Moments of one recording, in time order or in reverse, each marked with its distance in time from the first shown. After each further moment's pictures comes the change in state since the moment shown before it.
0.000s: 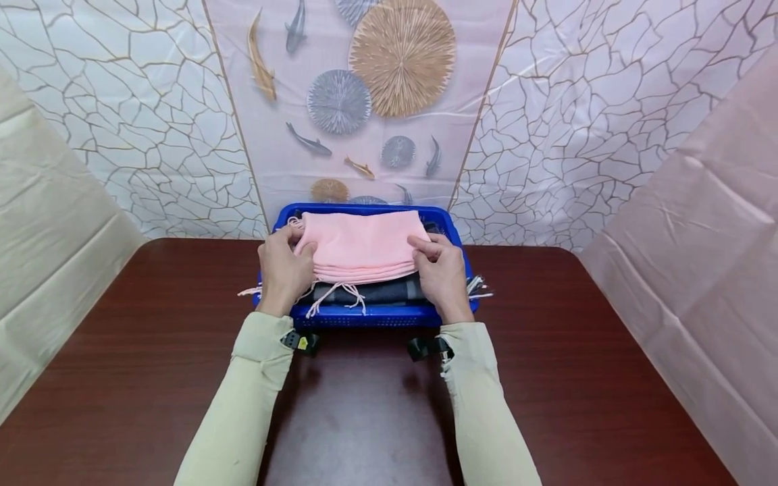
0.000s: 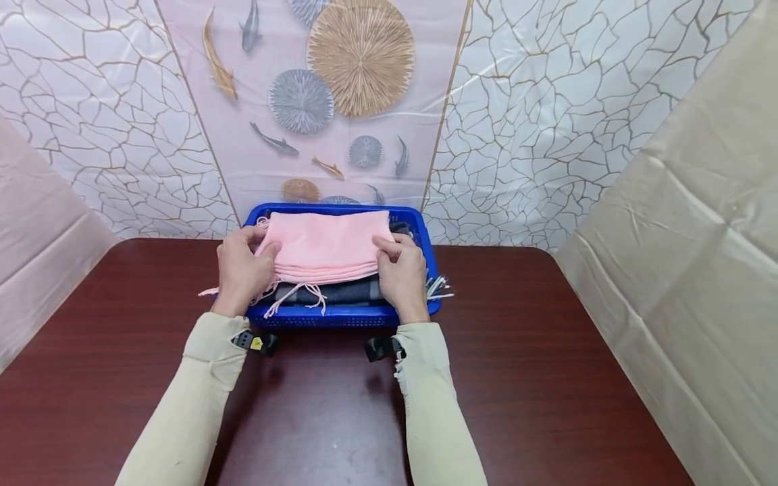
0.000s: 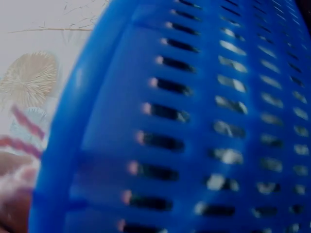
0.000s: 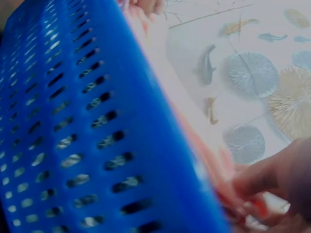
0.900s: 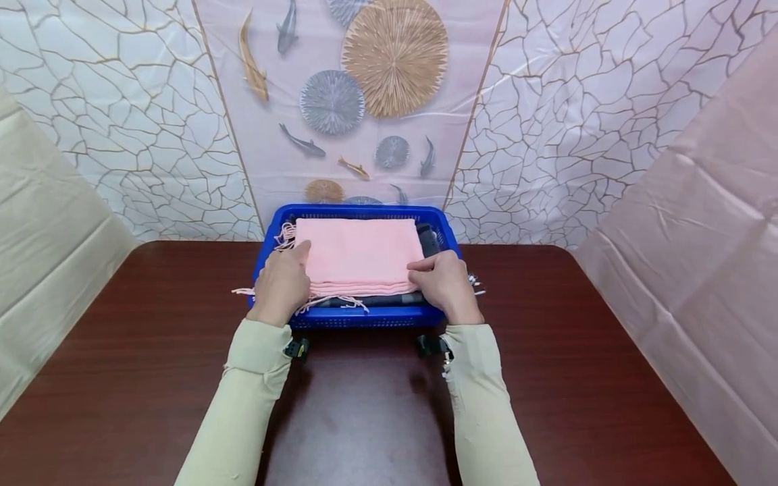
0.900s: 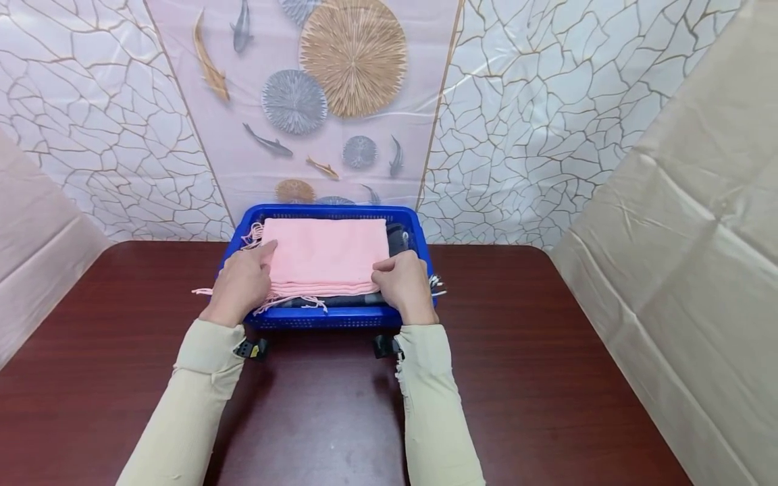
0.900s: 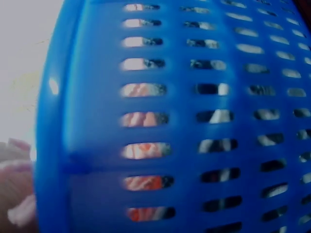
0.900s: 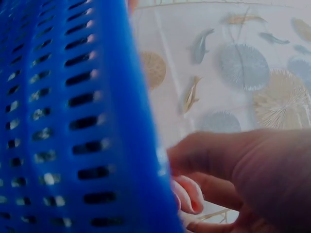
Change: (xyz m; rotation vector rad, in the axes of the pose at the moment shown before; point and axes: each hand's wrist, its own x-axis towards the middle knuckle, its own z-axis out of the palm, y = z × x) left_hand -0.009 0.002 -0.010 0.415 -0.370 -0.002; right_hand -0.007 -0.011 -0.020 -0.388 -0.206 0.223
